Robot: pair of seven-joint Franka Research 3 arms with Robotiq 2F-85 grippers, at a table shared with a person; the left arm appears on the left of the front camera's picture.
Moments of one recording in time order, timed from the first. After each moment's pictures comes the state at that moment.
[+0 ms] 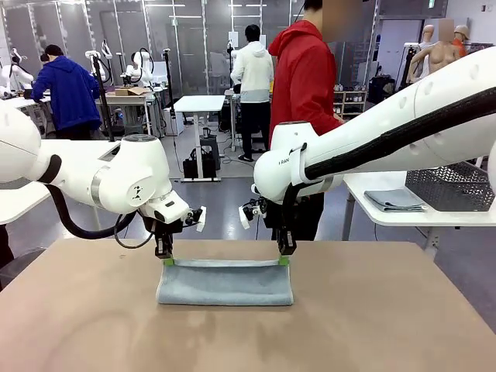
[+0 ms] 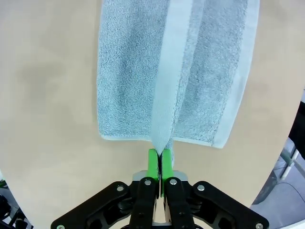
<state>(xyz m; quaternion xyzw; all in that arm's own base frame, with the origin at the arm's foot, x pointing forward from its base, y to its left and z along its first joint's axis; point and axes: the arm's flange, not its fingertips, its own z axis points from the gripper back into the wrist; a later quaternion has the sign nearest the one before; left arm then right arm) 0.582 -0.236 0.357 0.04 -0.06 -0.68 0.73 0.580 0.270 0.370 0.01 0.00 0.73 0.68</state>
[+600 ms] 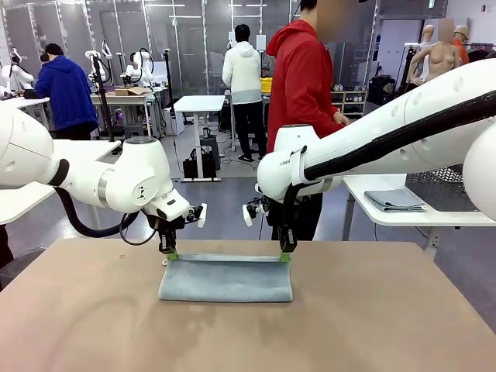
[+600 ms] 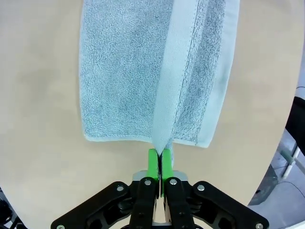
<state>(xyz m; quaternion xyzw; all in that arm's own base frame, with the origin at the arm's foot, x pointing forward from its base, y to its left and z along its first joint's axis) 0.617 -0.232 0.342 0.03 -0.08 -0.68 0.72 0.606 0.263 0.360 0.02 -0.01 0.72 0.69</state>
